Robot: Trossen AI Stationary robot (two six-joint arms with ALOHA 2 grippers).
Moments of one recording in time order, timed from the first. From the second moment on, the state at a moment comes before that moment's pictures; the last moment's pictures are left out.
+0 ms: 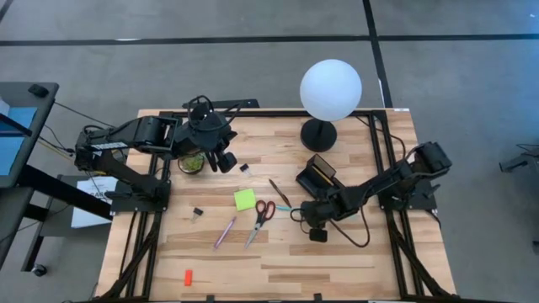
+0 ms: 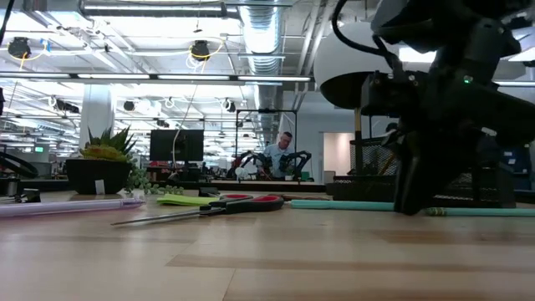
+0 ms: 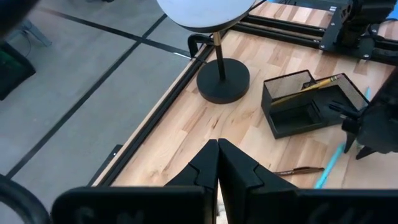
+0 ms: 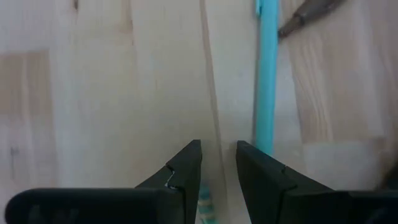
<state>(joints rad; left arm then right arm) -0.07 1.39 1.74 -1.09 -0.57 -0.30 0.37 1.72 0.78 -0.26 0.10 0.40</state>
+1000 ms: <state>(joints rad) -0.07 1.39 1.75 -1.11 -0.56 -0.32 0.41 1.64 0.77 -0.35 0.13 0.43</state>
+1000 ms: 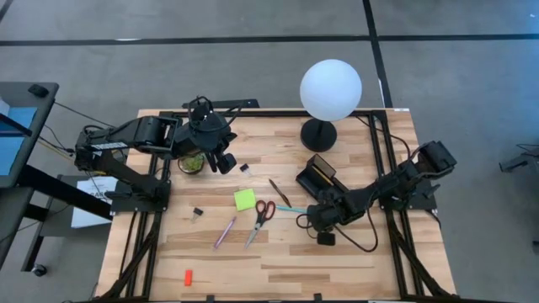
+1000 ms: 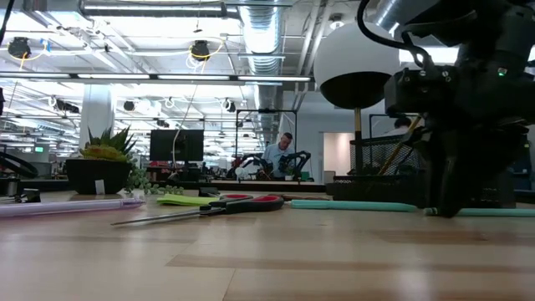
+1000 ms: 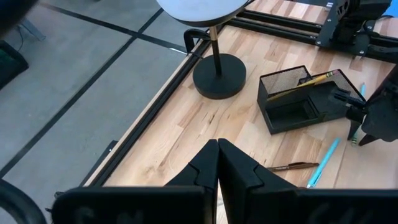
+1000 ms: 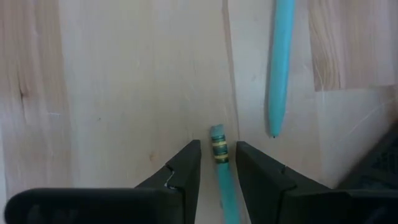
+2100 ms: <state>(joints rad) -0.07 1.39 1.75 -1.11 -0.56 -0.32 0.41 1.70 0.77 -0.31 0.12 0.44</state>
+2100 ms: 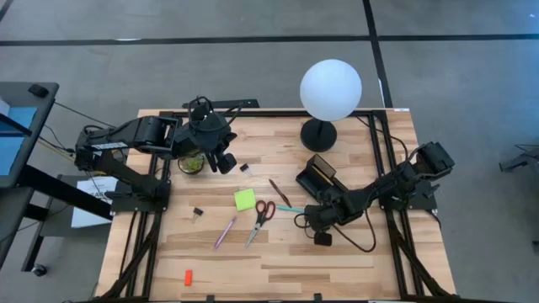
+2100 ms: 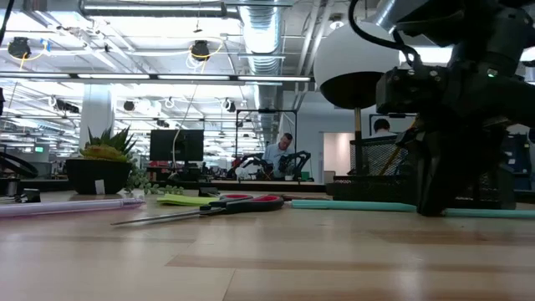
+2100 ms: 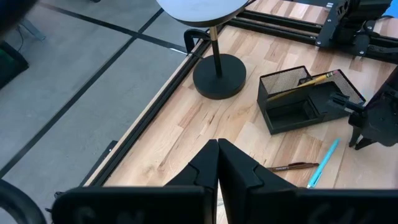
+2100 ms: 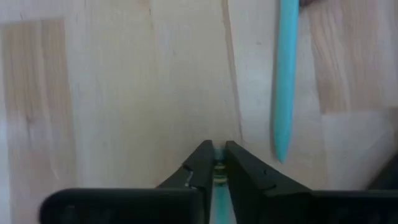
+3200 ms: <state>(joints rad) -0.07 1.39 1.75 -1.11 -0.56 -0.32 0.17 1.10 0.77 -0.18 0.64 0.55</state>
